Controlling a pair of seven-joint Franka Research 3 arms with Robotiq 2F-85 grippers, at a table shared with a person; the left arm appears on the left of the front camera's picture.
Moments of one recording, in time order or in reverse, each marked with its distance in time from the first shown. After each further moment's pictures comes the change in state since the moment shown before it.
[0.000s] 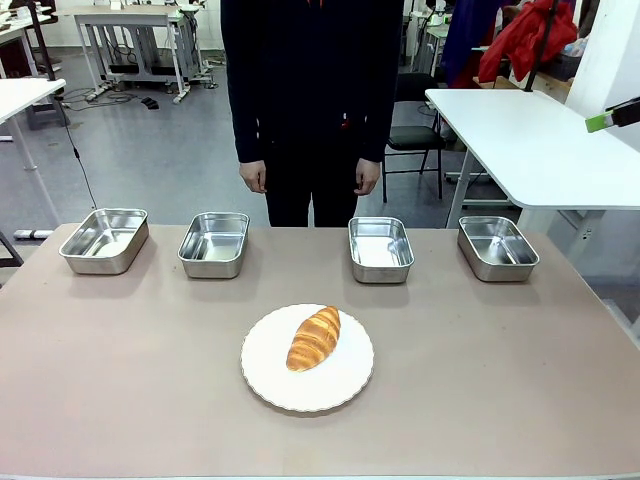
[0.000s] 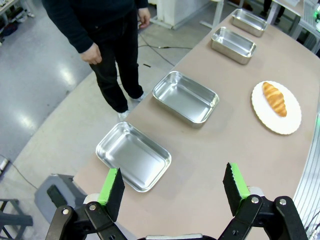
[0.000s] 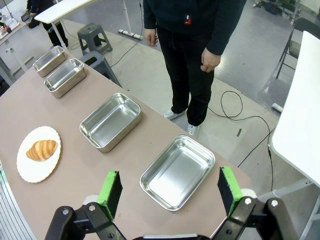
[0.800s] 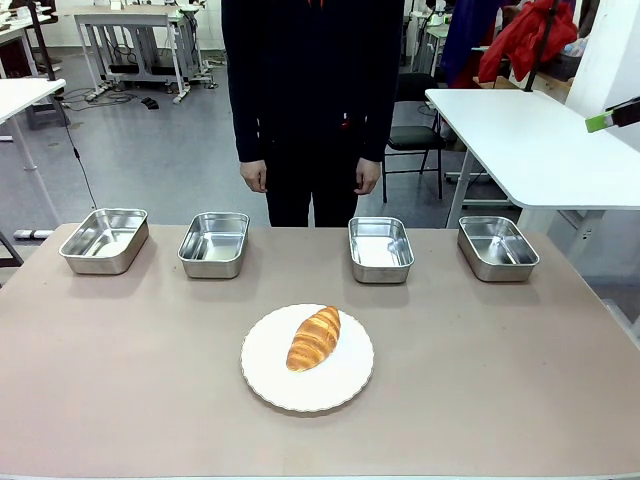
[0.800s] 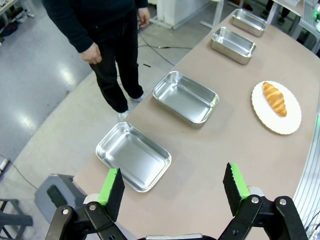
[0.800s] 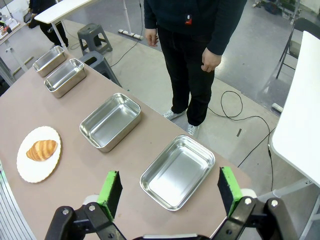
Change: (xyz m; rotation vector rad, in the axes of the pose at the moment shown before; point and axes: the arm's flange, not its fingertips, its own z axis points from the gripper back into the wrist) left arm 0.000 0.000 0.000 0.000 0.000 0.000; right arm 0.000 0.000 0.000 0.000 0.000 0.000
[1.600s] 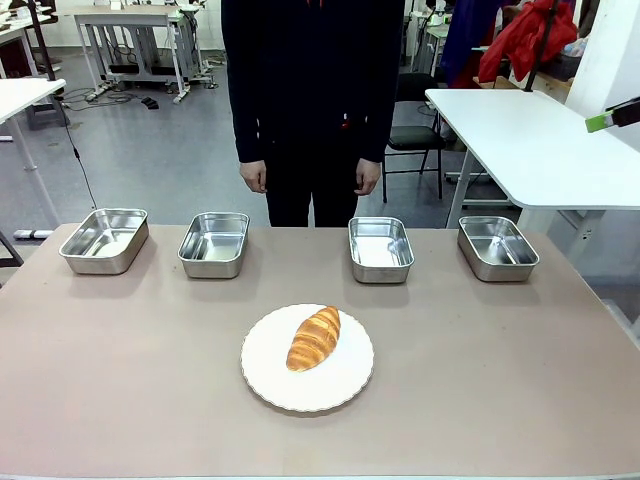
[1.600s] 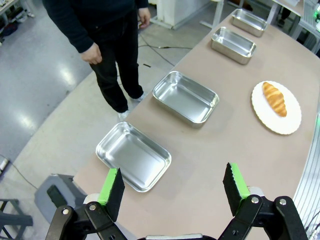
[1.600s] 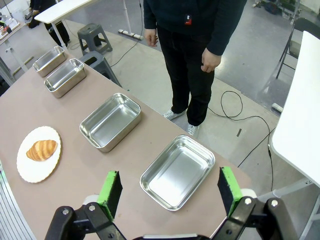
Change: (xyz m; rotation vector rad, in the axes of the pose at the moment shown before) left arm 0.000 0.000 0.000 0.000 0.000 0.000; right arm 0.000 0.000 0.000 0.000 0.000 0.000
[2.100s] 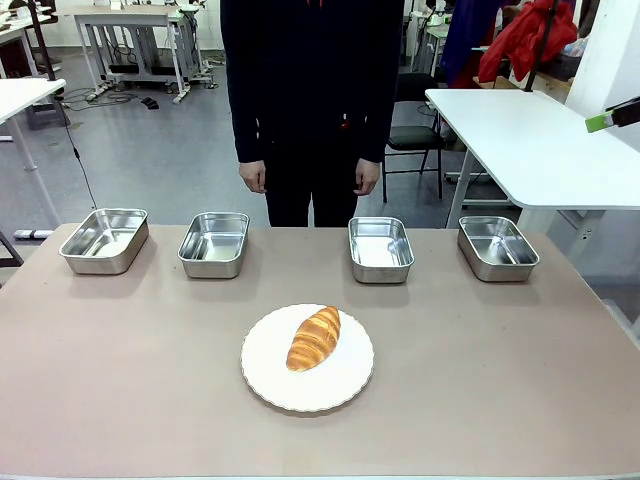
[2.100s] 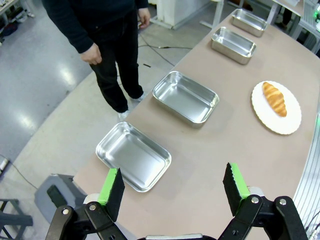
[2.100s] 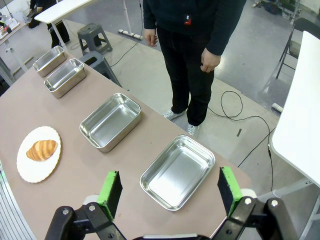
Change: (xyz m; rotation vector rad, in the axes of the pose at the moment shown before) left arm 0.000 0.000 0.000 0.000 0.000 0.000; right arm 0.000 0.000 0.000 0.000 0.000 0.000
